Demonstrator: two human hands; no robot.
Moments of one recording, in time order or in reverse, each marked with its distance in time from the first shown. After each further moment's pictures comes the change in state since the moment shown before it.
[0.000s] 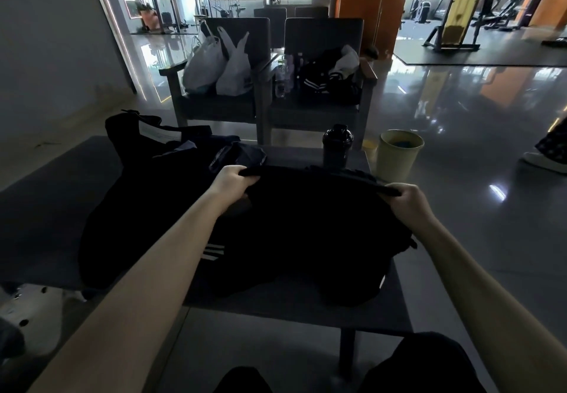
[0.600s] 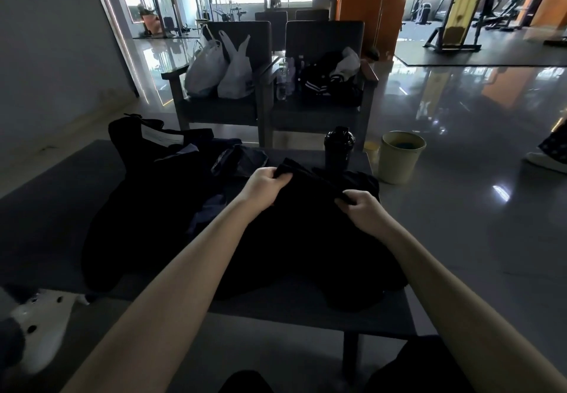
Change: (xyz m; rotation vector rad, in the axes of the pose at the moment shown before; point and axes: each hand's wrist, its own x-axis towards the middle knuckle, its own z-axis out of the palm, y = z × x) left_hand -0.017 0.025 0.042 -0.015 -0.085 0.097; right_hand -0.015 -0.038 0.054 -0.001 -0.274 -0.074
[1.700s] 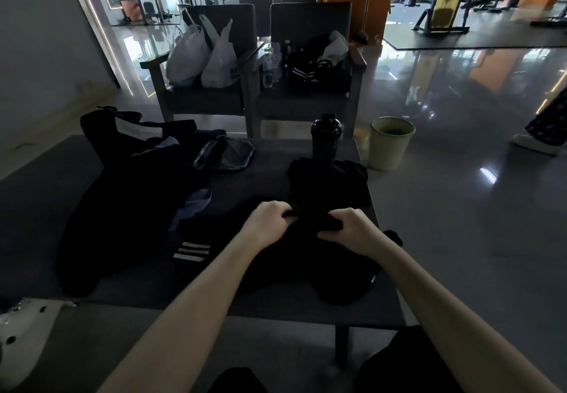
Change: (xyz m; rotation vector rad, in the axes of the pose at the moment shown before) left_hand 0.006 -0.070 0.052 0.610 -0.130 0.118; right_hand -0.016 0.048 0.012 -0.220 -0.142 -0.083
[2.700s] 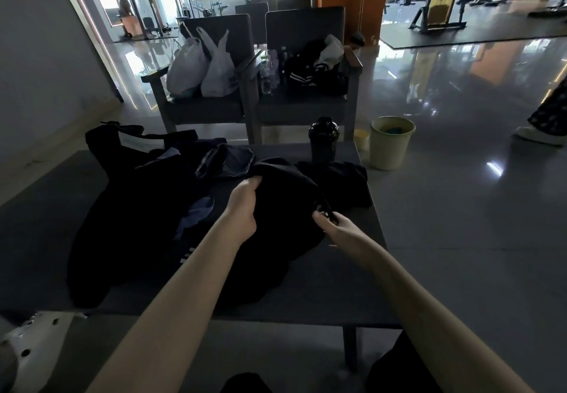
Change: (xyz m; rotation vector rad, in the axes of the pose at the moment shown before) left_hand -0.015 0.042 -0.059 -1.281 0.149 -0.531; right_hand -0.010 -0.028 0.015 0.717 0.023 0.309
